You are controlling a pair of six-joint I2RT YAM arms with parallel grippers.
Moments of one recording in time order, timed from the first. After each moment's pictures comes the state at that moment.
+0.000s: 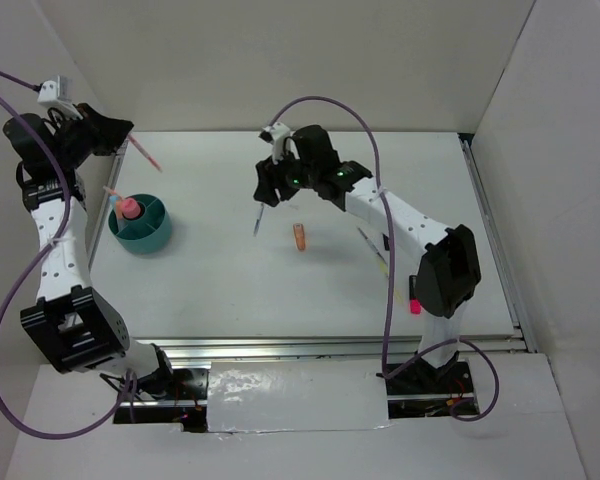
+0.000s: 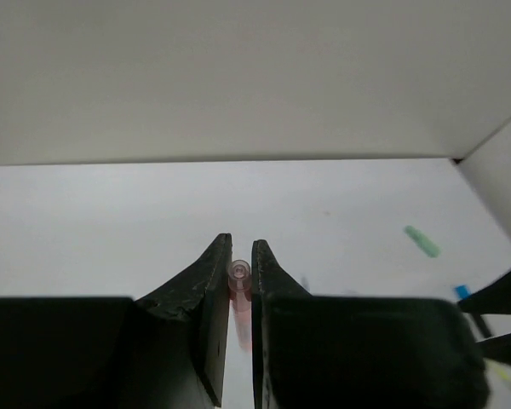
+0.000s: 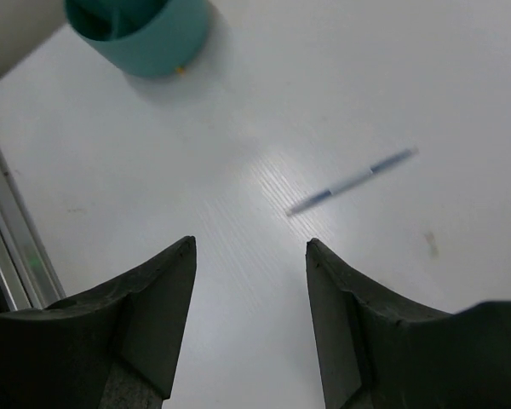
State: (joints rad) left arm 0.43 1.44 1.42 0.01 0.78 -0.36; right arm 0.67 1.86 1.72 -0.33 -0.37 0.03
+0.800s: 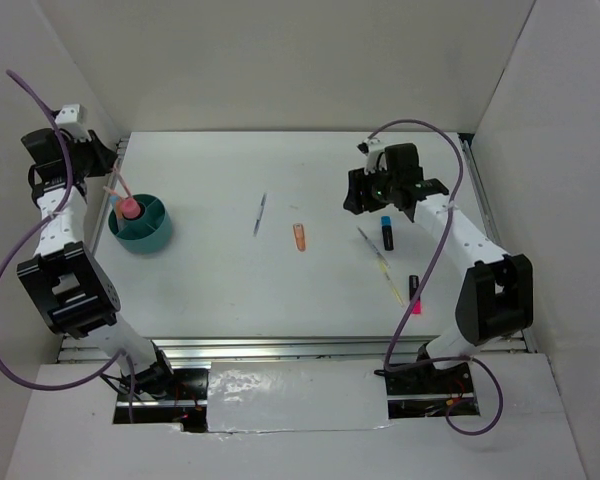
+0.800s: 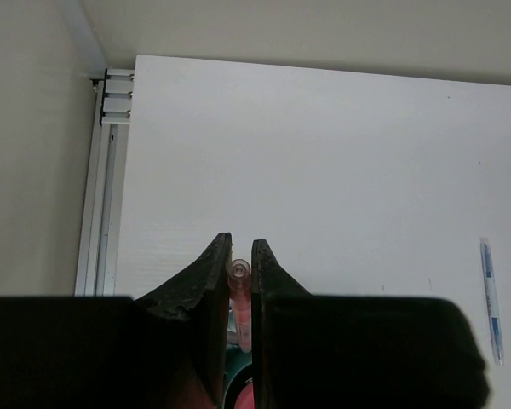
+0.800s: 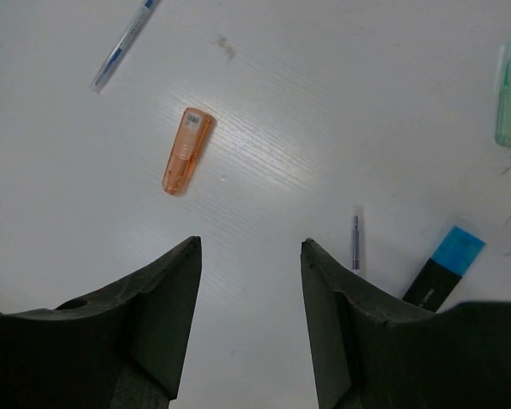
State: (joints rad) left arm 0.49 1.68 1.44 -0.11 0.52 0.03; right arm 0.25 1.56 1.26 -0.41 -0.35 0.01
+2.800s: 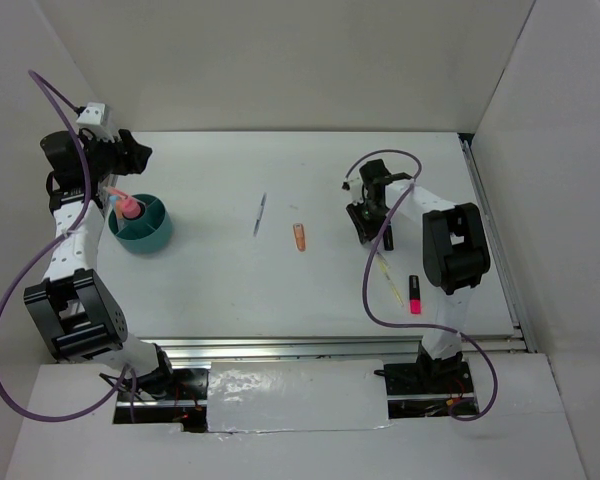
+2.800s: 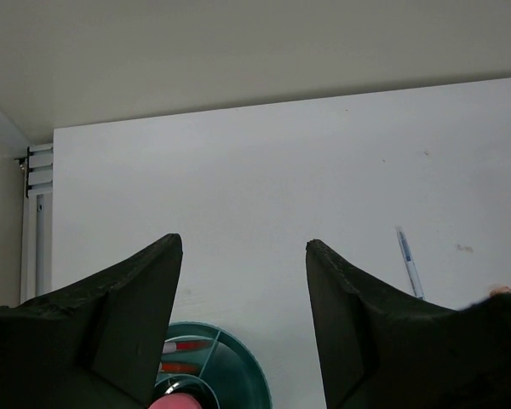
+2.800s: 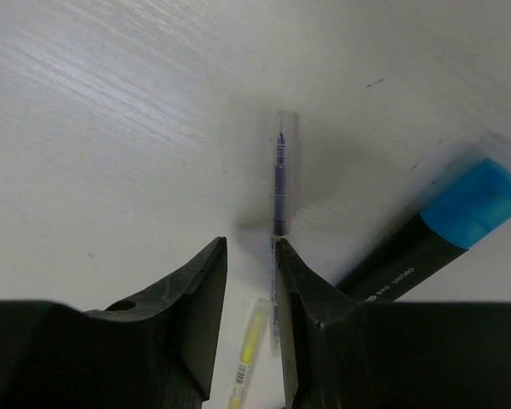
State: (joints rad) left arm 0.38 1.50 1.27 0.03 0.61 0.02; right arm 0.25 1.96 1.40 -0.71 -0.12 -0.22
